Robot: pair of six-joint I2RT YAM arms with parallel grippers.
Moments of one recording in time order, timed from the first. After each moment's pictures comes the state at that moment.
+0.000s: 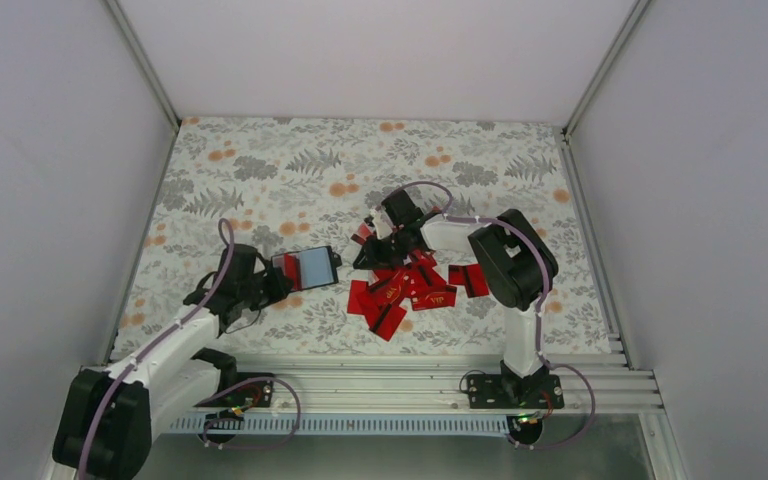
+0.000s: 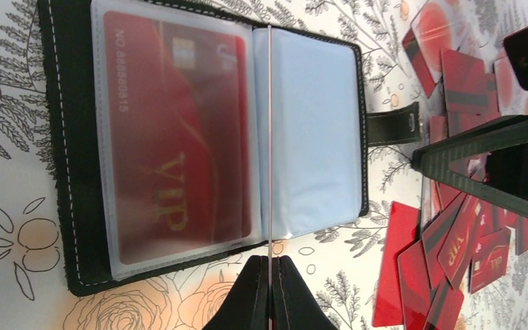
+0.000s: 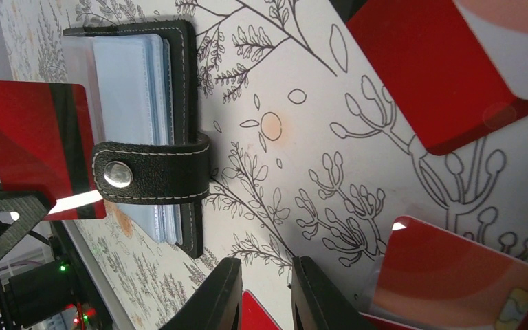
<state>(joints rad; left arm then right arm) -0.28 0.92 0.32 -0.26 0.30 -0.71 0.62 2.01 1.16 -0.26 -0.66 0.52</state>
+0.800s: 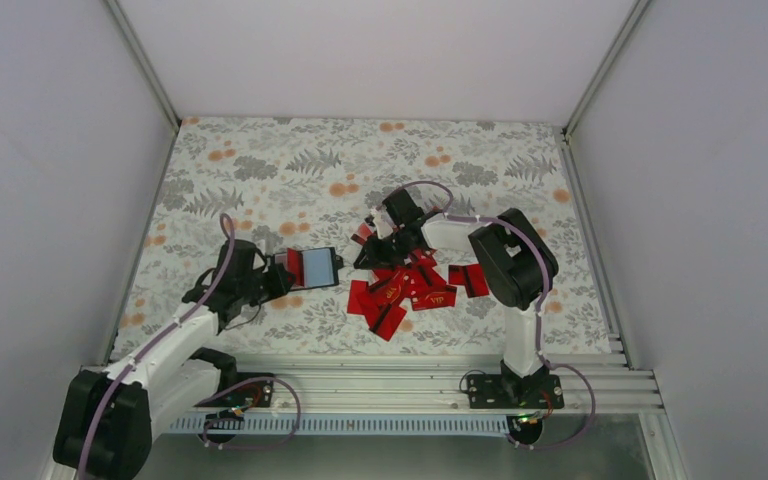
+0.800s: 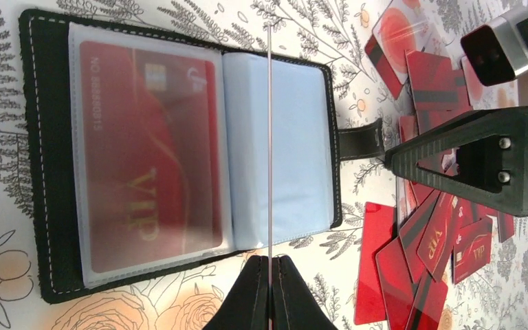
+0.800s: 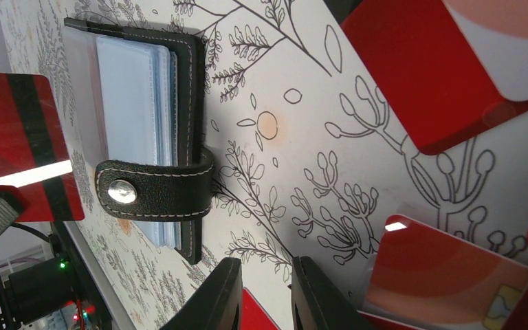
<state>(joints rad) -0.28 0.94 0.34 -0.25 0.33 -0.66 0.61 2.01 1.16 -0.28 -0.67 0.50</state>
